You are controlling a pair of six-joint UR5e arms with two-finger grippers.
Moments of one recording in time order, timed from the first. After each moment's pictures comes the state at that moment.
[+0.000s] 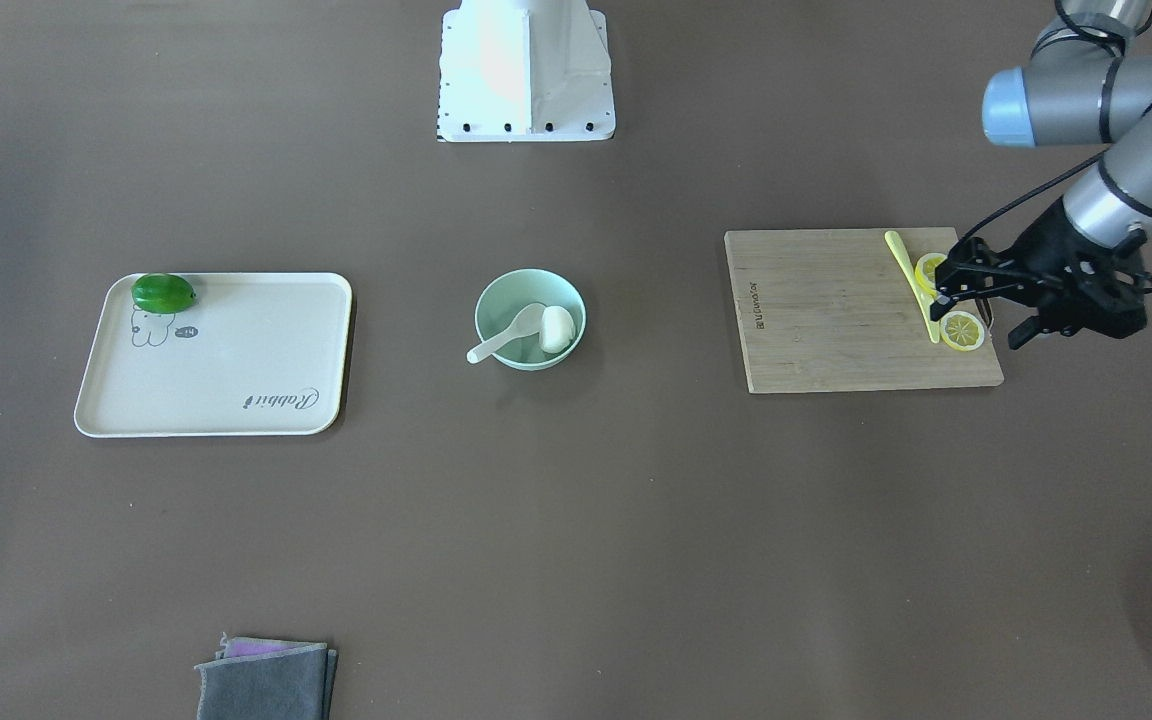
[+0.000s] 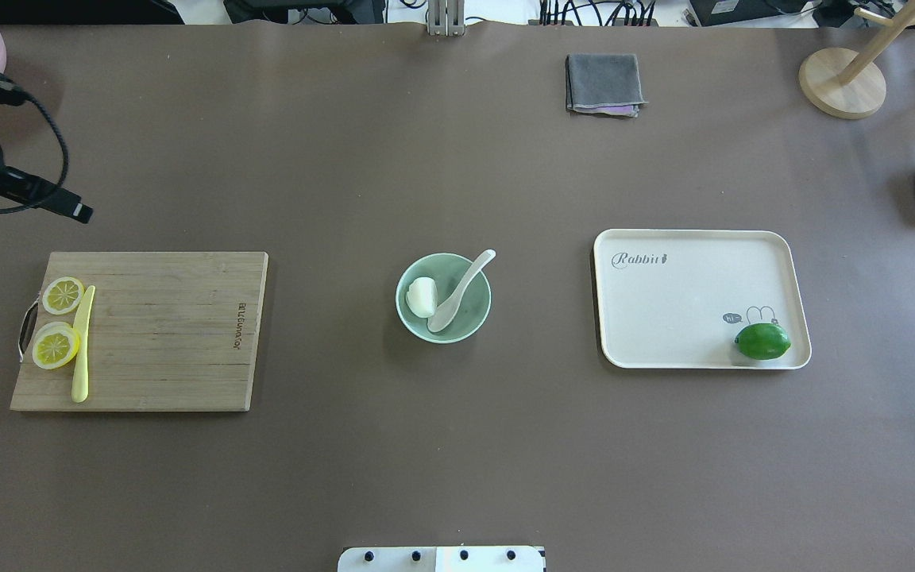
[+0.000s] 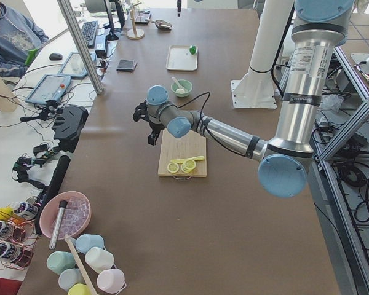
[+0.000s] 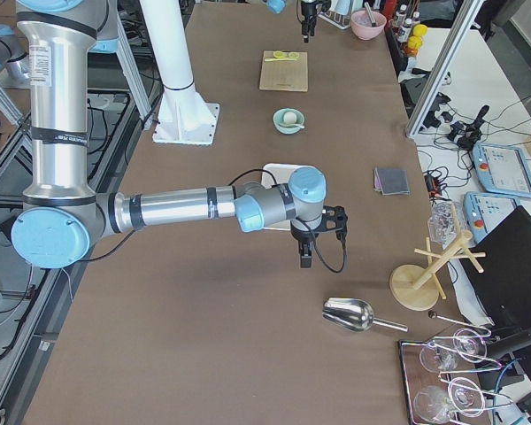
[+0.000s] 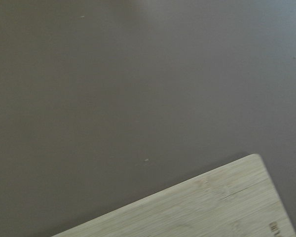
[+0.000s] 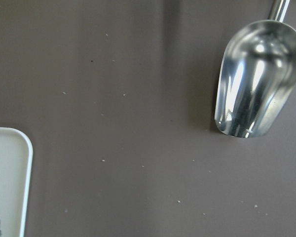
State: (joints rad) left arm -1.13 -1.67 -1.75 -1.96 -2.32 -0.43; right arm 1.42 -1.63 1.69 -1.36 2.34 0.22
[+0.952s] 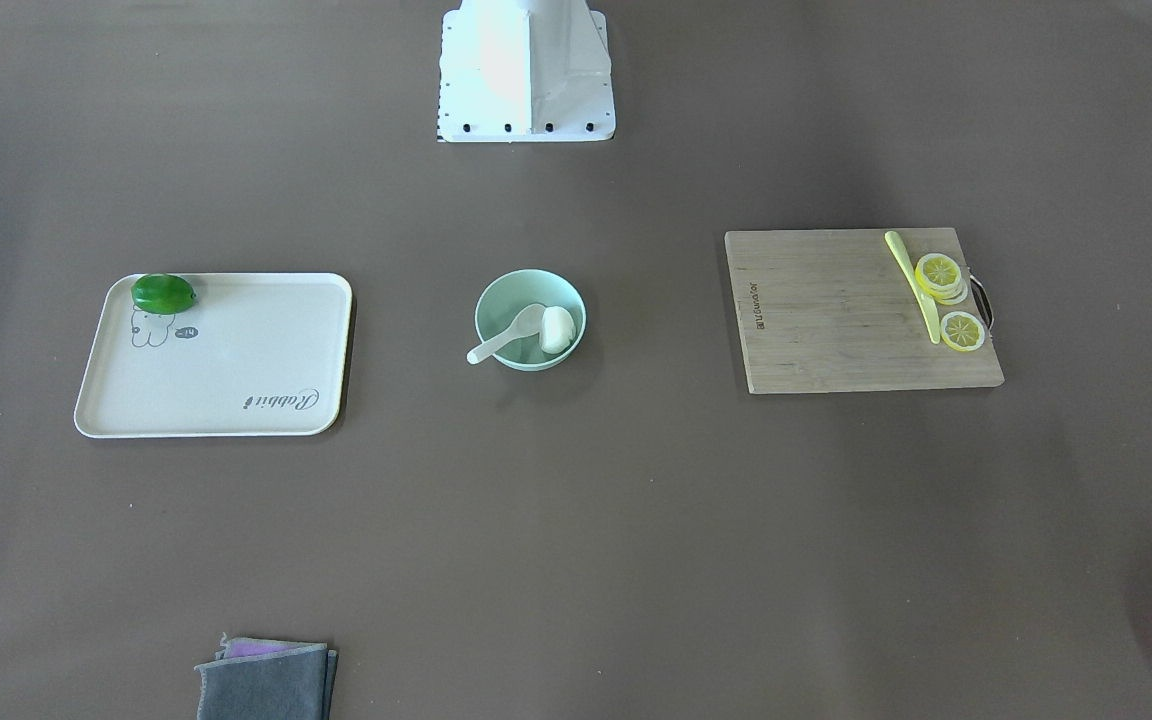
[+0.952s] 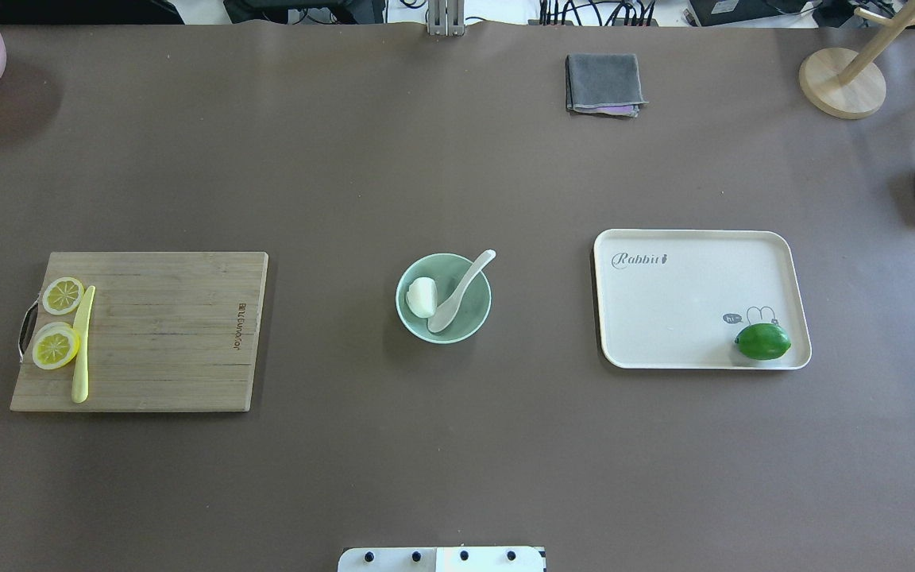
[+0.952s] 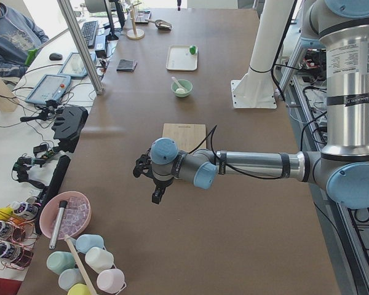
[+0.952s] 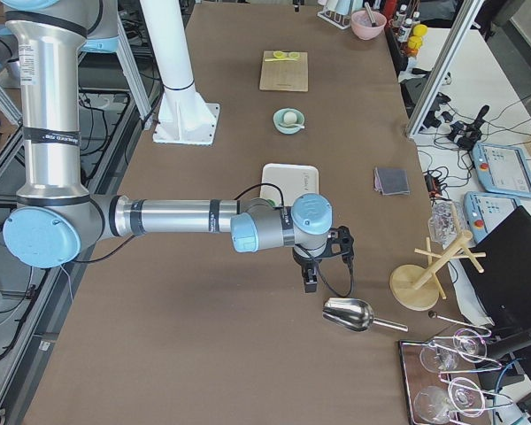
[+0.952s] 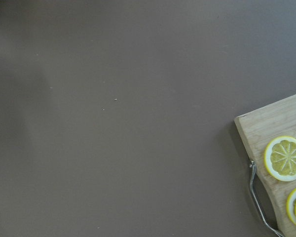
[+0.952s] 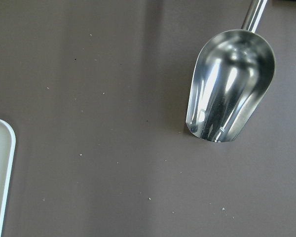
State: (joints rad) left arm -1.41 -1.46 -1.67 -1.94 -2.37 -0.10; right arm 1.49 -1.59 1.64 -1.43 2.39 0.07
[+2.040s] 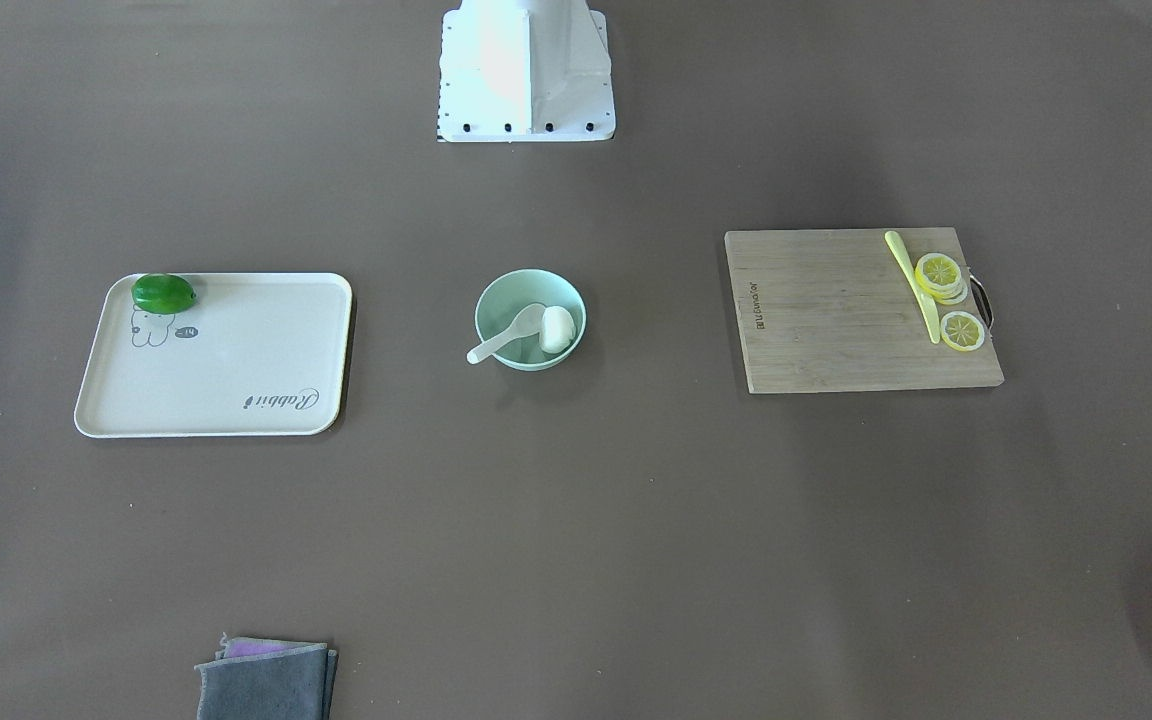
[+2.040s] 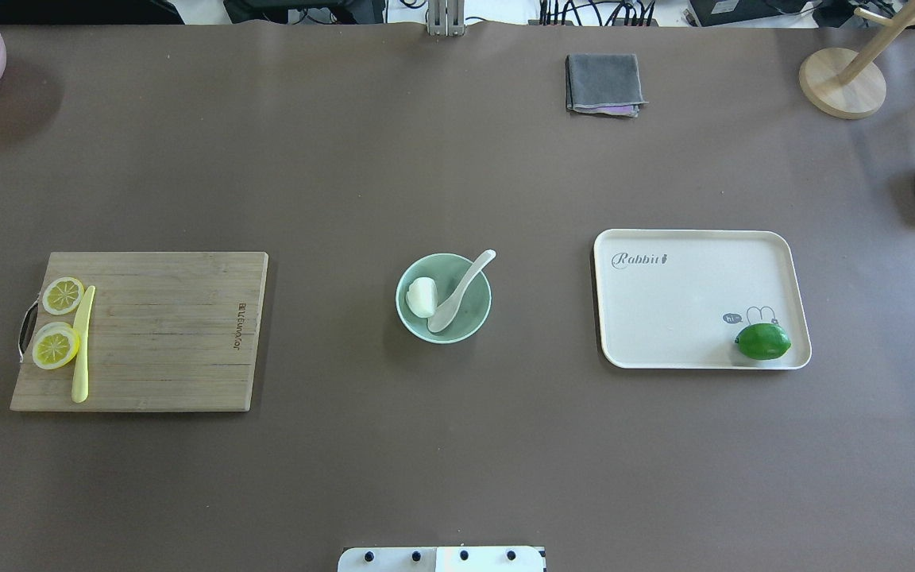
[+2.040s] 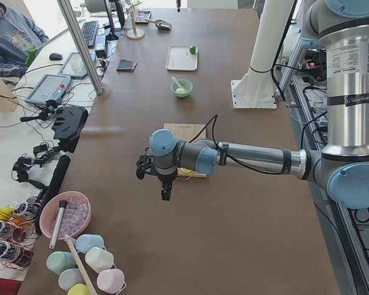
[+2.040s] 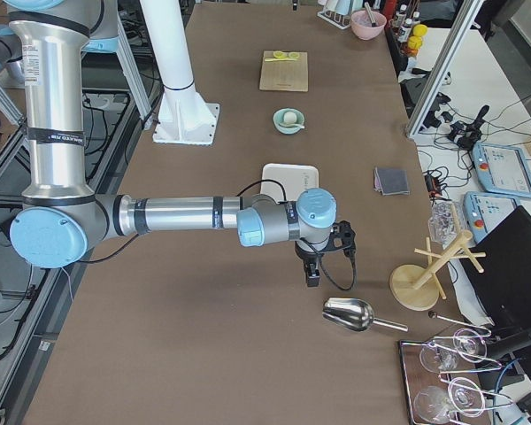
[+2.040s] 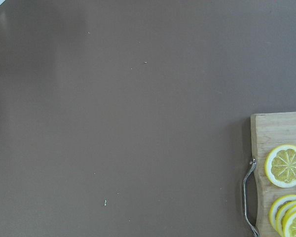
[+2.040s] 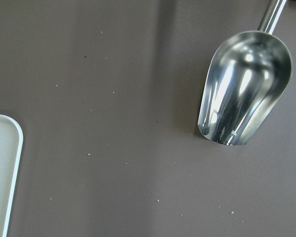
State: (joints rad) left arm -1.41 -1.46 -1.77 -1.69 -2.37 -0.20; right arm 1.47 -1.59 1.64 -1.43 2.39 0.07
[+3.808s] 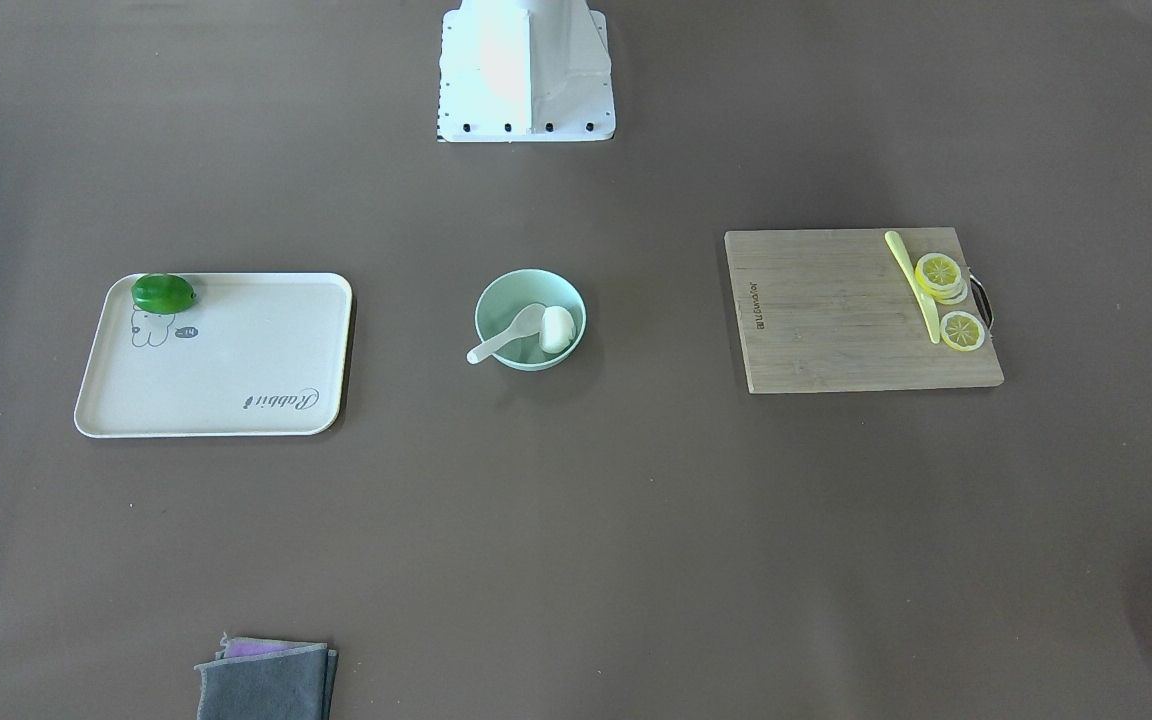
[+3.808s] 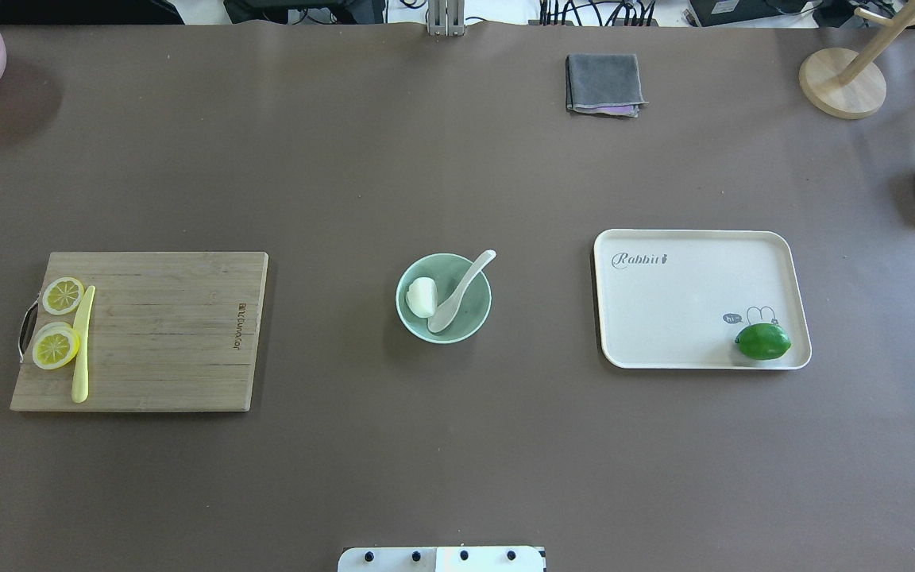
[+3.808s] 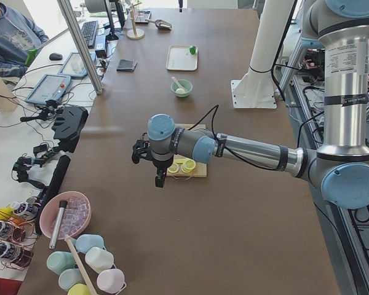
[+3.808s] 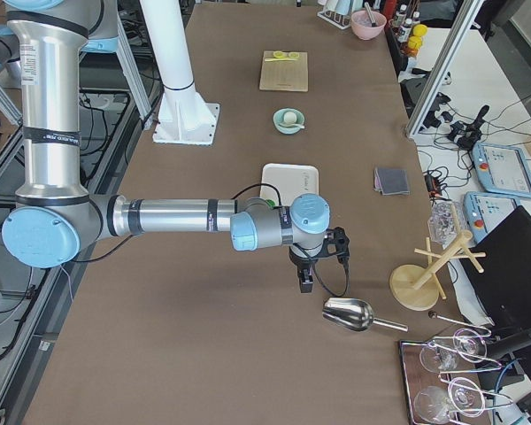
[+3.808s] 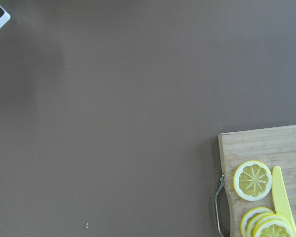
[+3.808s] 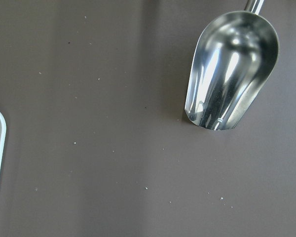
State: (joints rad) left arm -1.41 -1.49 -1.85 -1.69 -2.38 -0.21; right arm 1.47 -1.62 1.65 -1.43 2.37 0.07
